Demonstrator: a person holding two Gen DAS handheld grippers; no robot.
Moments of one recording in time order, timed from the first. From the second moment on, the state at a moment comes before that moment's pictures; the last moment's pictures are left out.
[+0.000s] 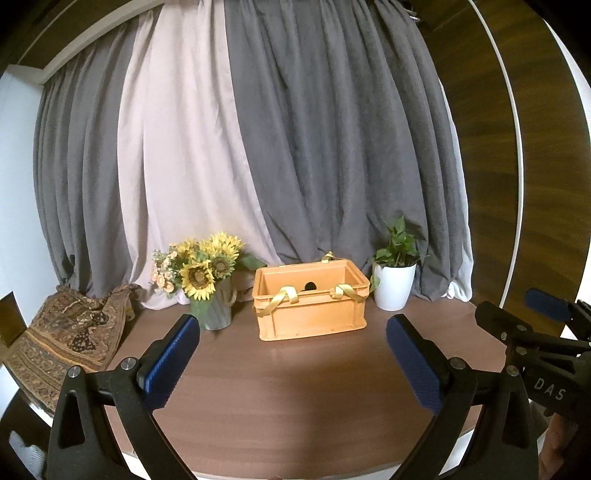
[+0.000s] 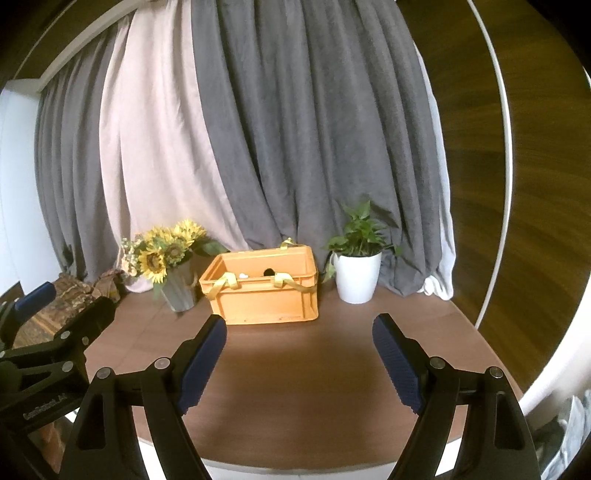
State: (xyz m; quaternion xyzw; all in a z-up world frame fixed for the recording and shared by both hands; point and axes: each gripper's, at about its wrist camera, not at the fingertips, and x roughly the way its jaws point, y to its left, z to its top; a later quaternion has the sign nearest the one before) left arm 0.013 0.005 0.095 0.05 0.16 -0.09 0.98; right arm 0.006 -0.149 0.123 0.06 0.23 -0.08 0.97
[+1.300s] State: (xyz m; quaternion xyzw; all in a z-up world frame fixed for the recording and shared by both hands) left arm -0.028 0.004 0.099 0.05 0.15 -0.10 0.98; right arm -0.031 -0.146 0.131 0.05 0.21 -0.08 0.97
